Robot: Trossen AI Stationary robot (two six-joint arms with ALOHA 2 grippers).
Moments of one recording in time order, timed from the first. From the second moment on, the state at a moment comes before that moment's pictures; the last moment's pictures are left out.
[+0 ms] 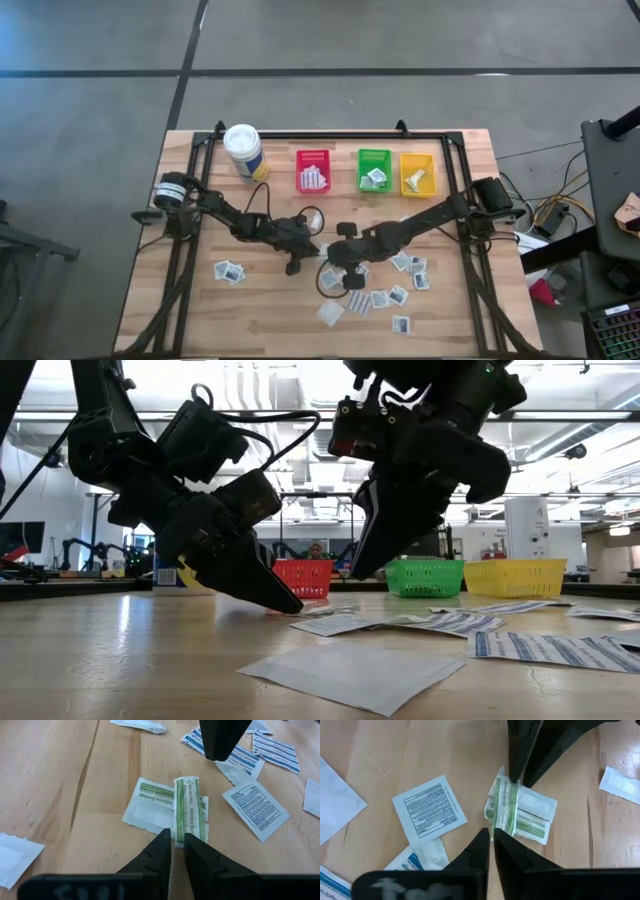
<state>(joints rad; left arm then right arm) -0.12 1.86 0.60 0.69 0.08 -0.18 0.26 1.89 1.16 -0.28 0.12 0.16</state>
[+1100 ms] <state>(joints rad) -0.12 1.87 0.60 0.69 0.08 -0.21 0.32 1.98 1.18 -0.26 0.29 -0.14</state>
